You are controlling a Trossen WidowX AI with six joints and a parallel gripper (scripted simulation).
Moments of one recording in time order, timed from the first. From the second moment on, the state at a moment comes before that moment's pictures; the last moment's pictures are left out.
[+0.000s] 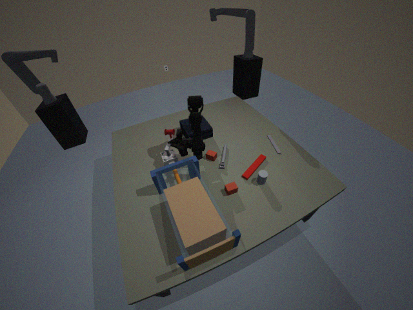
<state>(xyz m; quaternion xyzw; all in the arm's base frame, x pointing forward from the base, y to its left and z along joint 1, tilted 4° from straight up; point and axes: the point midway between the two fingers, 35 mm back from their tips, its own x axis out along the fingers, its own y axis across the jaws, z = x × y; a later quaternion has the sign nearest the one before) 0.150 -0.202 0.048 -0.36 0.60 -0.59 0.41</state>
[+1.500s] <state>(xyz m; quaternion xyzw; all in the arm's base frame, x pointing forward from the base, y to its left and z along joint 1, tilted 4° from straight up) 0.150 -0.201 0.041 -0.36 0.60 -0.59 0.41</state>
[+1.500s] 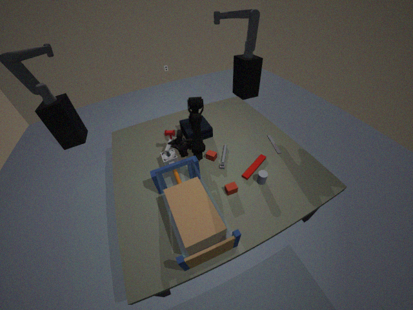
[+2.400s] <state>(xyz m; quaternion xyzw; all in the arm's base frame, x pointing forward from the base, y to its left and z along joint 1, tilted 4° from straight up) 0.150 -0.201 0.038 -0.36 0.60 -0.59 0.41</state>
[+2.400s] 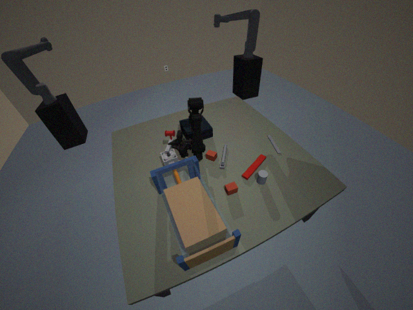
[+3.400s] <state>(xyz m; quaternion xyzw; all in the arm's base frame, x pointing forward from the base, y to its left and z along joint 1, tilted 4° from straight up) 0.150 -0.201 0.033 -0.36 0.60 -0.59 0.41</state>
